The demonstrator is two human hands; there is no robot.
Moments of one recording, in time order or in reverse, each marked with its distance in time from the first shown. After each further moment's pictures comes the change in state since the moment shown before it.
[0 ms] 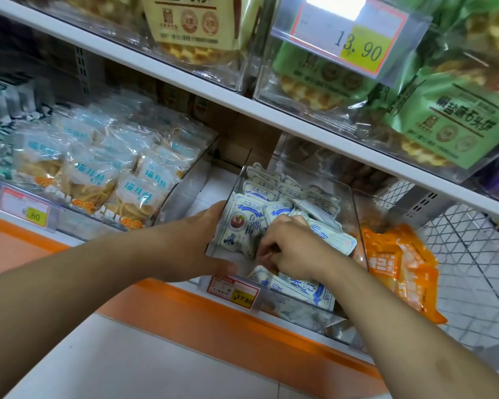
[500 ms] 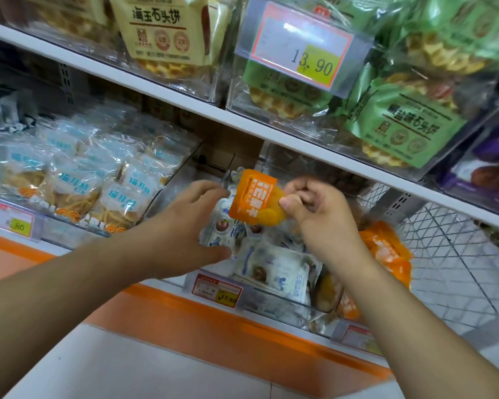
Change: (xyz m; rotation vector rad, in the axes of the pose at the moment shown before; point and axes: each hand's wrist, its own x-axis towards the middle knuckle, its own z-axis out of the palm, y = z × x) left_hand 0.000 0.016 -0.003 0.096 0.307 0.157; right_hand -0.053 -0.014 -0.056 0.879 0.646 0.052
